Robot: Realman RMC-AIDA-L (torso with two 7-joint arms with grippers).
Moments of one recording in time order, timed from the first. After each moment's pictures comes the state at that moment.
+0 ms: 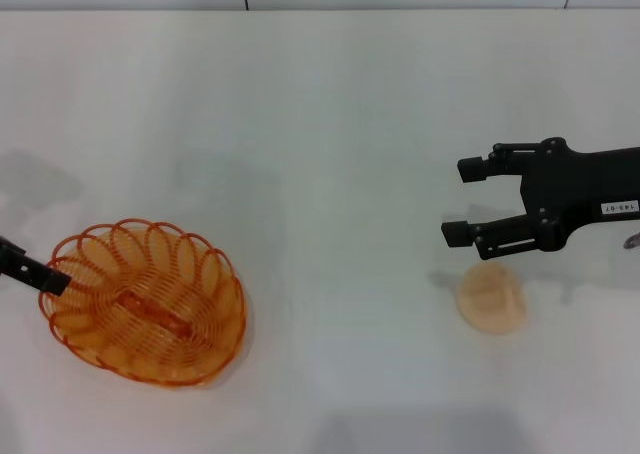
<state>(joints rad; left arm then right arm) -0.59 -1.92 0.83 1.07 2.68 1.80 -2.23 0.38 2.01 -1.21 -1.17 -1.77 -1.52 1.73</state>
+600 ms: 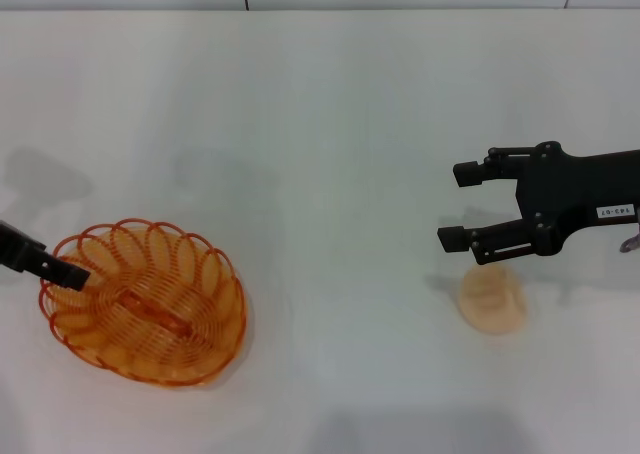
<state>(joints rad) -0.61 -1.93 0.83 1.00 2.68 1.72 -2.19 0.38 2.01 -1.22 -1.17 -1.77 -1.52 1.73</state>
